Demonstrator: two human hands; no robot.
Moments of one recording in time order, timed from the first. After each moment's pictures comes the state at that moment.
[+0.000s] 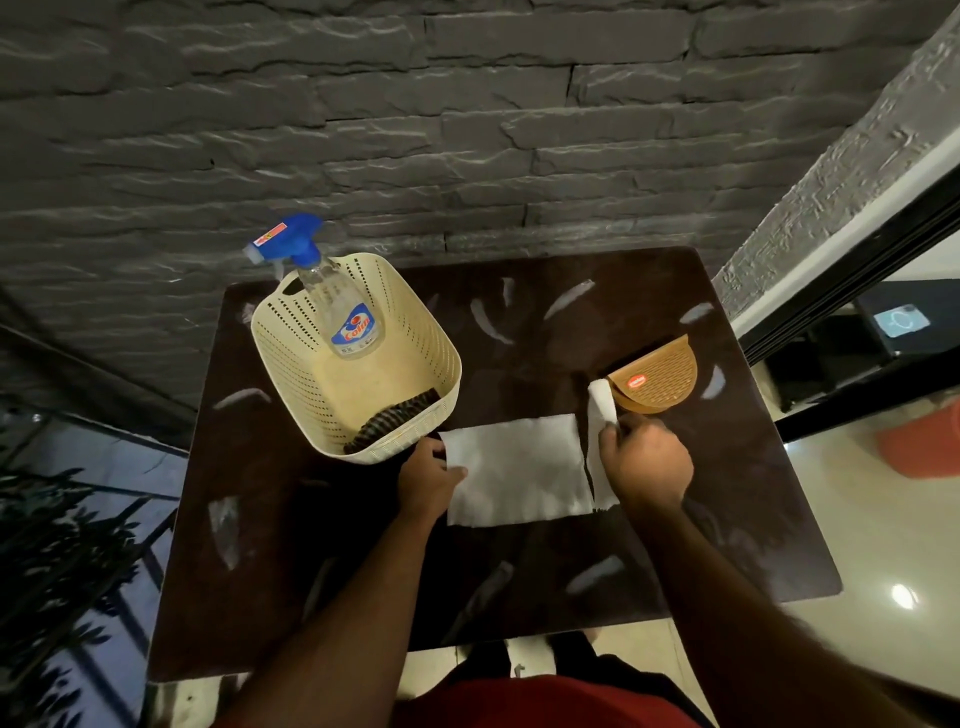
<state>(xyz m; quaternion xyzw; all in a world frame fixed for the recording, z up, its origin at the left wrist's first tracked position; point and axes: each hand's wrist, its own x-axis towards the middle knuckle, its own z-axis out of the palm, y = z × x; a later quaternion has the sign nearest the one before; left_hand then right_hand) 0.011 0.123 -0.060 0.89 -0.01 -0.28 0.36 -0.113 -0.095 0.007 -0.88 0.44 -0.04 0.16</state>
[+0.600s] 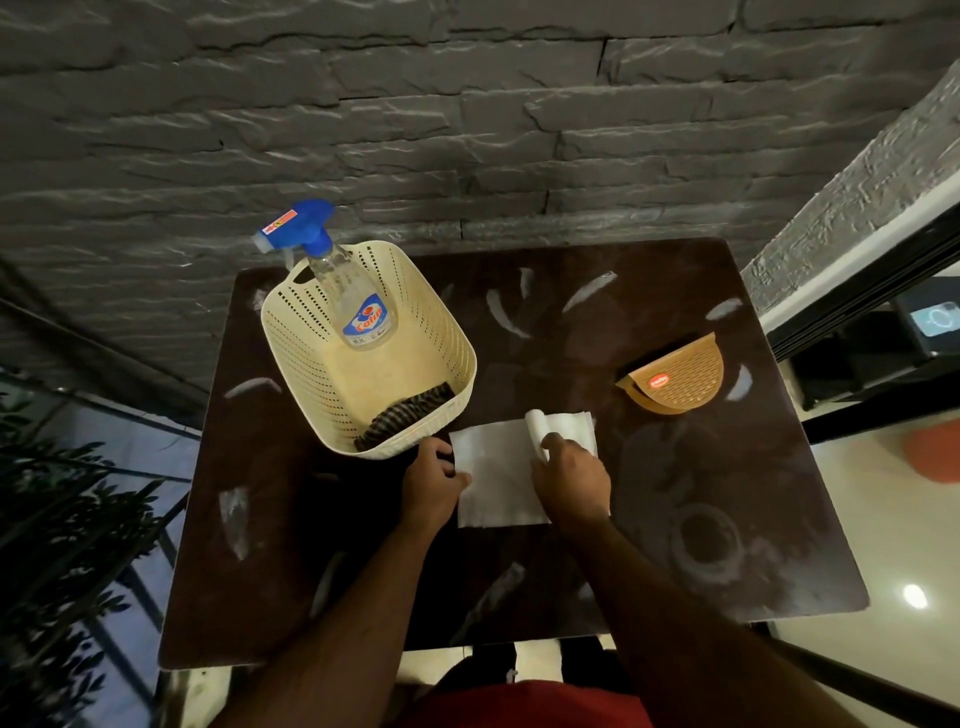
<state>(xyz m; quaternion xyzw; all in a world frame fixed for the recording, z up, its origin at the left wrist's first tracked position) 0.006 0.137 -0.064 0.88 0.00 -0.29 0.39 -0.079 -0.024 -0.054 -0.92 0.33 0.04 0.20</state>
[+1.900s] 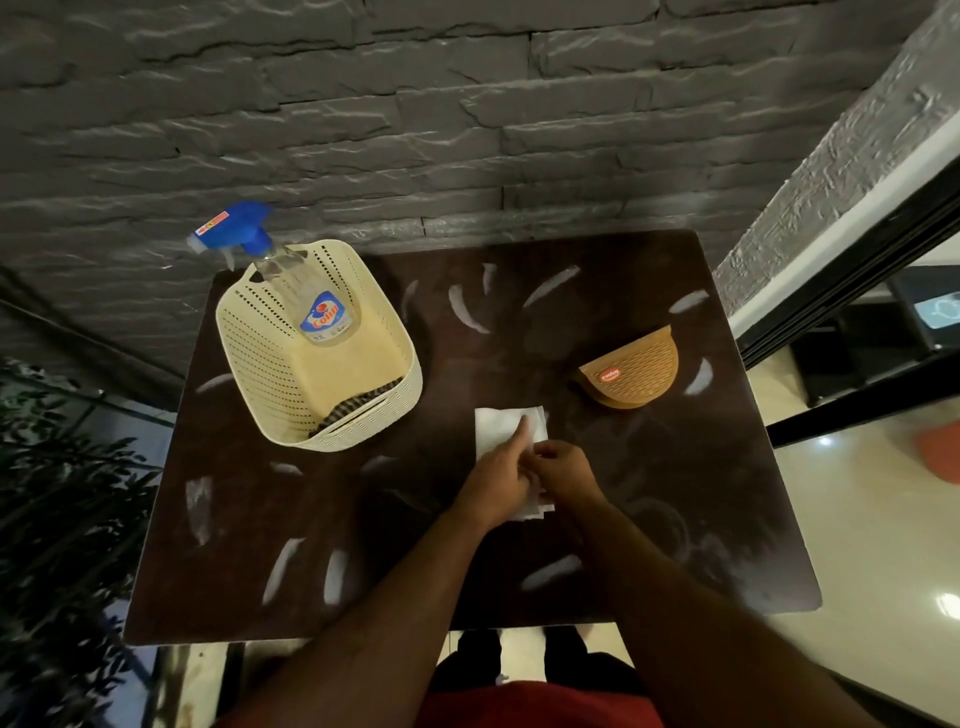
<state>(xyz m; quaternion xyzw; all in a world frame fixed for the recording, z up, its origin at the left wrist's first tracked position) -0.060 0.012 -0.029 0.85 -0.22 -0.39 0.28 -0.110 -0.099 -0.064 -0.66 0.43 0.14 0.59</state>
